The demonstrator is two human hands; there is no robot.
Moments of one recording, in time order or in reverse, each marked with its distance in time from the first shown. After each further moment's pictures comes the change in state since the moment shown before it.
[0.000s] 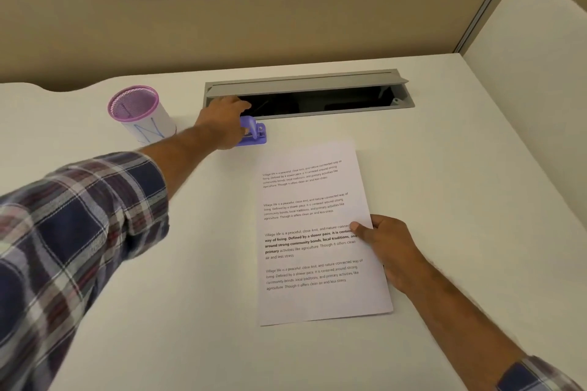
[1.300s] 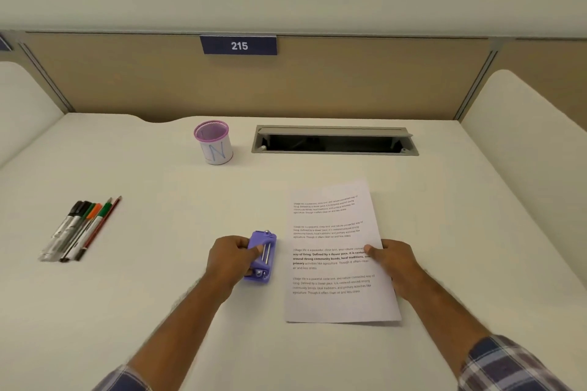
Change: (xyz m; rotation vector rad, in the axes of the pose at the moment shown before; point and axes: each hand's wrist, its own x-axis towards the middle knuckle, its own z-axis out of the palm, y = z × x) left_hand -0.287 0.028 0.046 -1.124 0.070 -0.625; right_hand -0.044 0.003 -0.003 -0.108 0.005 -0.046
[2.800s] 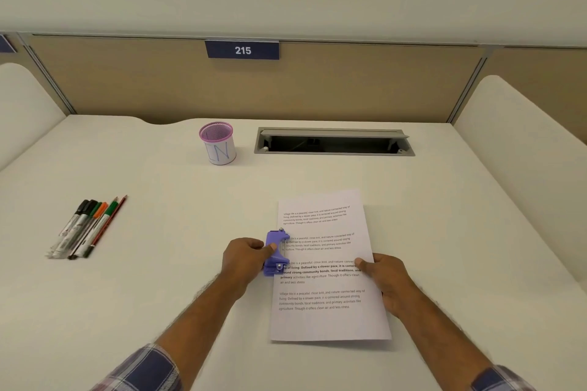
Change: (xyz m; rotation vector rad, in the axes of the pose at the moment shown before) left_hand -0.008 -0.007 0.010 0.003 -0.022 -0.051; right_hand -0.032 0.029 0.024 0.139 -0.001 0.061
